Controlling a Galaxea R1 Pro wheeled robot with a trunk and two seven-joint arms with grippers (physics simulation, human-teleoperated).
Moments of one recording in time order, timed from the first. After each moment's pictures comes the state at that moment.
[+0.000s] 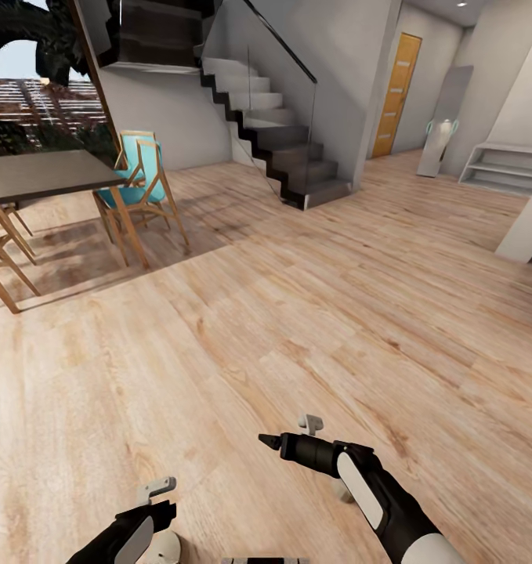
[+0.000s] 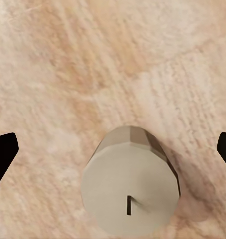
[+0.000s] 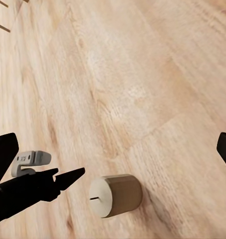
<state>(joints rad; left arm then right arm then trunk) -0.47 0.08 -0.32 -0.42 0.60 0.22 0.29 -0.49 0.03 0.27 -0.86 -0.56 0.52 0.41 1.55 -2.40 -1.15</state>
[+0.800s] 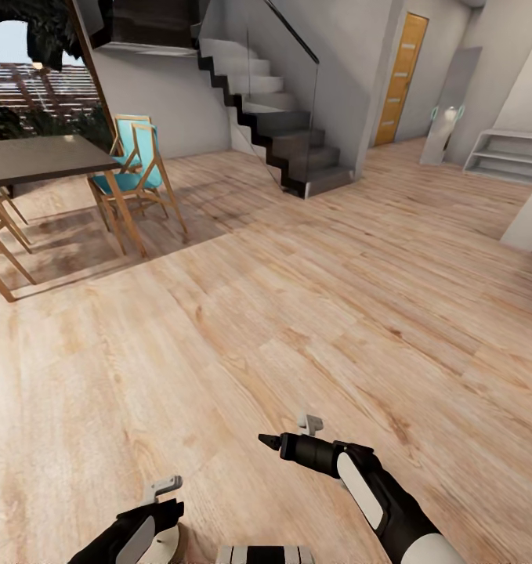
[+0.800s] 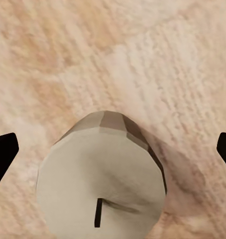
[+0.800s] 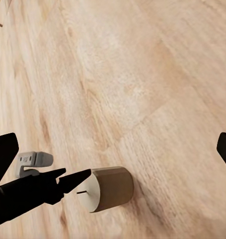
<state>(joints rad) -0.47 0.08 -0.32 -0.42 0.60 0.23 0.20 -0.49 0.03 0.27 -0.86 -0.56 0.52 0.41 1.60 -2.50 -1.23</state>
